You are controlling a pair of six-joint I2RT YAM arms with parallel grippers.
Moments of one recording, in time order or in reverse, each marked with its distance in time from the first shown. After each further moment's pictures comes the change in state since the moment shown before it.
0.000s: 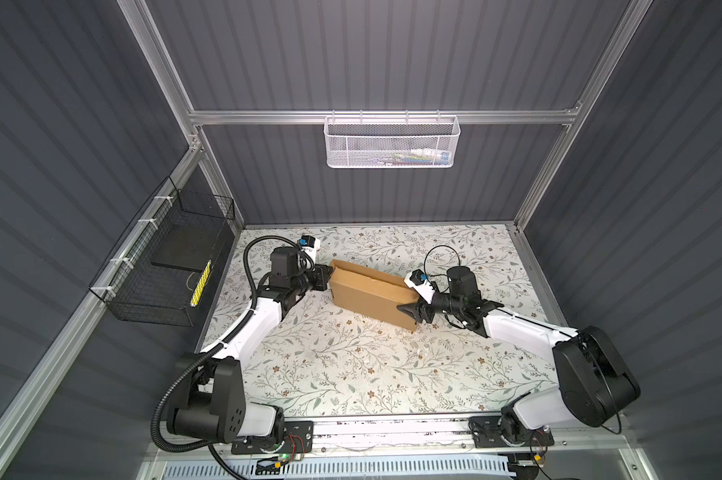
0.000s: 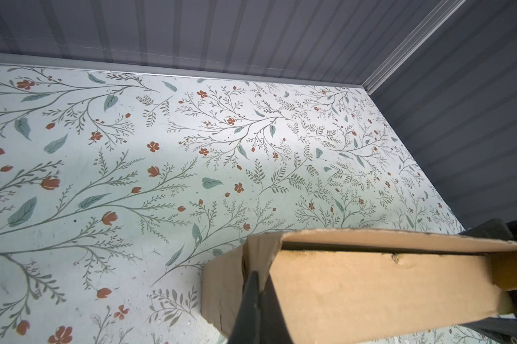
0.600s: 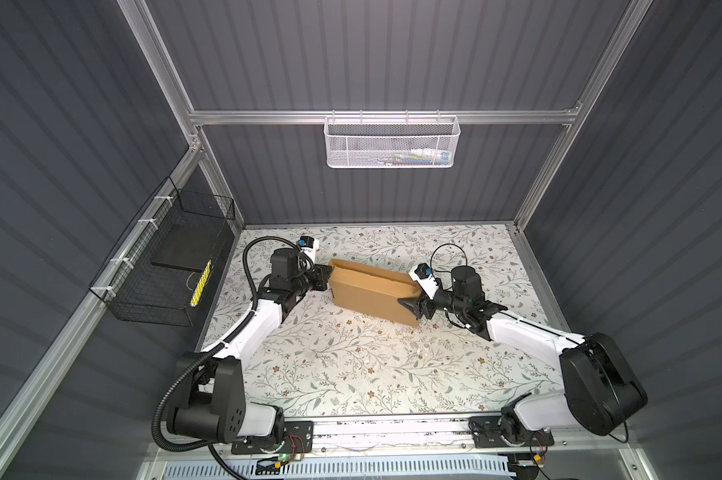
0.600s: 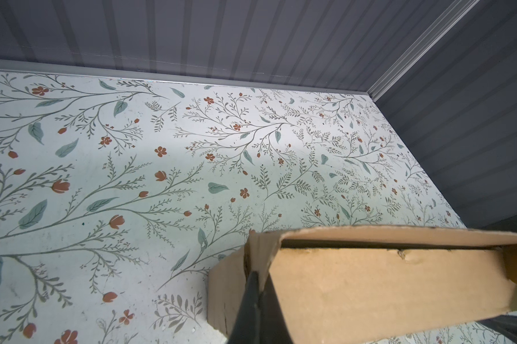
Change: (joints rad) left arm -0.011 0.000 -0.023 0.047 -0.023 -0.008; right arm 0.000 -0.056 -0.030 0.074 0.091 0.111
